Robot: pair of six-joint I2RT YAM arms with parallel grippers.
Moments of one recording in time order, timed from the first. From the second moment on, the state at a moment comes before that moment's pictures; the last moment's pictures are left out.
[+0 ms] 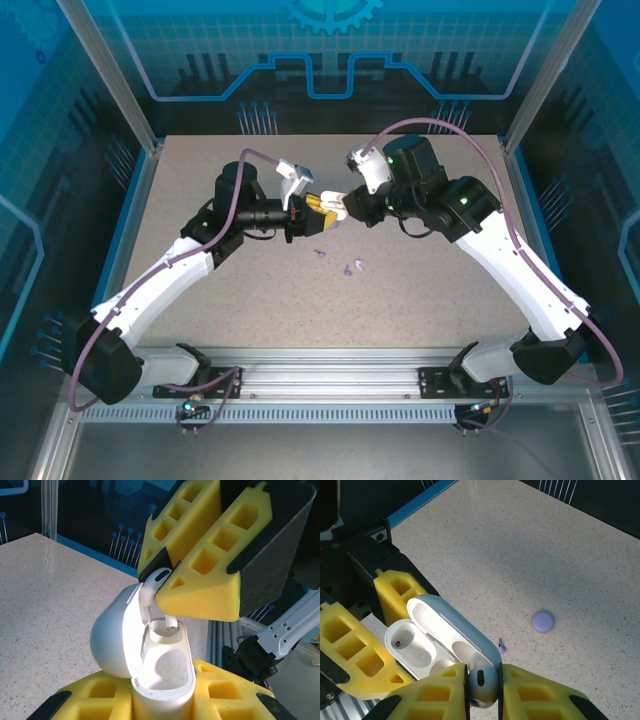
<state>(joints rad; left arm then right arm) -0.47 1.28 1.09 -0.07 0.83 -0.15 0.68 1.39 1.68 -0.96 -0.13 0.04</state>
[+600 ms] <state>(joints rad) -0.47 1.28 1.09 -0.07 0.86 -0.20 0.68 1.36 1.64 -0.92 -0.13 0.03</state>
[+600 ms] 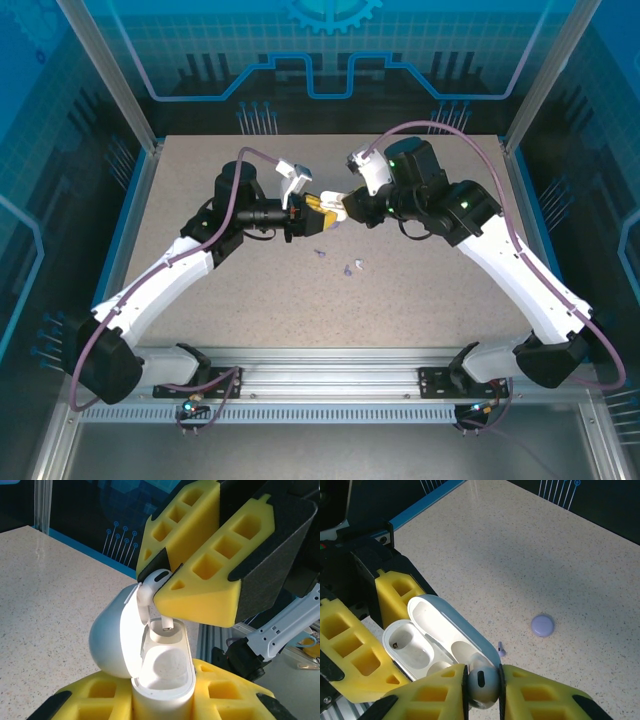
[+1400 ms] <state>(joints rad) -0.46 1.28 1.09 -0.06 0.89 -0.22 0.68 1.35 1.62 -0.91 -0.22 0.02</state>
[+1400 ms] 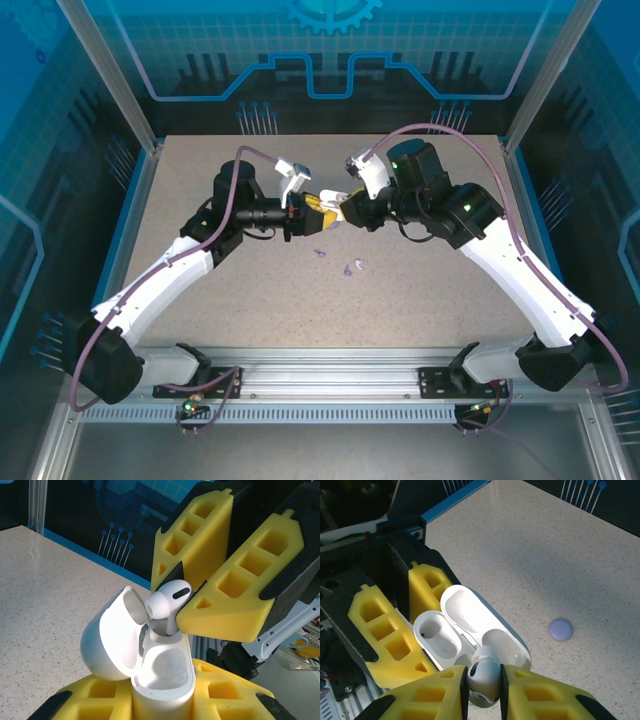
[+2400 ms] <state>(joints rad) -0.46 1.28 1.09 -0.03 0.97 -0.22 0.67 1.33 1.64 -0.96 -0.27 -0.05</state>
